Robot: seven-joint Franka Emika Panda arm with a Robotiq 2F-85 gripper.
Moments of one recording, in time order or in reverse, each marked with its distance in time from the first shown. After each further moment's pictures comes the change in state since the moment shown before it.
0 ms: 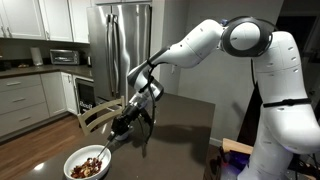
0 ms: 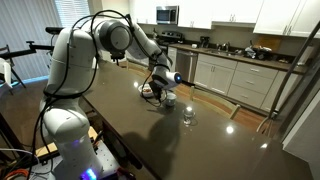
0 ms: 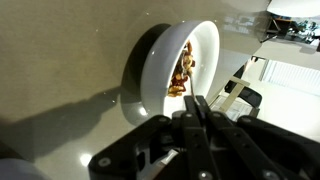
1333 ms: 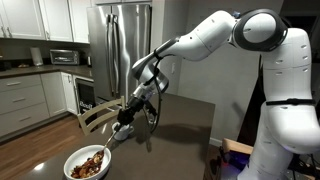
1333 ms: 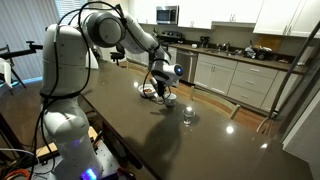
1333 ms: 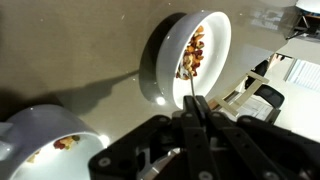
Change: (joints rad) arm -0.014 -0.111 -0.012 -0.060 -0.106 0.087 0.043
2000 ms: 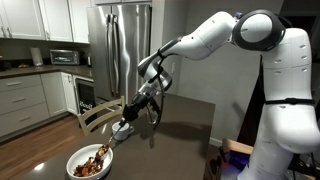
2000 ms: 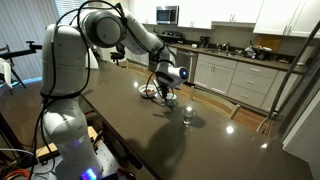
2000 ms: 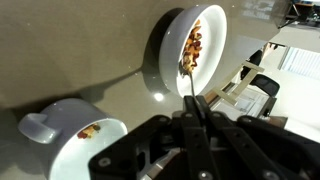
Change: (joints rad) arm -0.065 -0.010 -0.011 -0.007 0.012 -0.069 0.000
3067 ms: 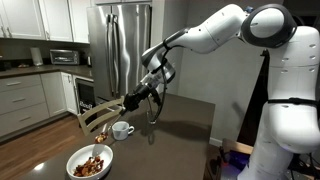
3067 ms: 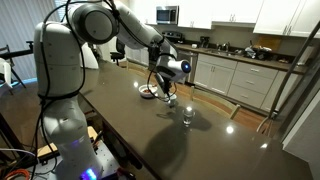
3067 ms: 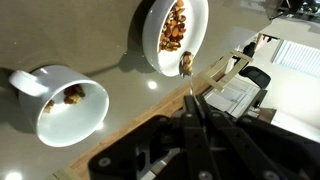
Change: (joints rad) arm -0.002 -0.081 -0.030 -0.002 0.000 -0.026 0.000
